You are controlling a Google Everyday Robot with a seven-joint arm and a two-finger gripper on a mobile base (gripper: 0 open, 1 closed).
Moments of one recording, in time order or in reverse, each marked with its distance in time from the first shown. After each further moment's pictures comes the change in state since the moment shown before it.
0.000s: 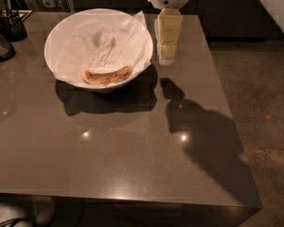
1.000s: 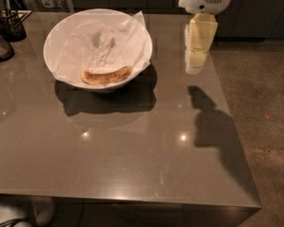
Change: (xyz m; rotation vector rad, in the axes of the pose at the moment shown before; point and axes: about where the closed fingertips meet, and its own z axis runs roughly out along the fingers) arm 0.053 0.039 -0.020 -0.017 0.008 0.126
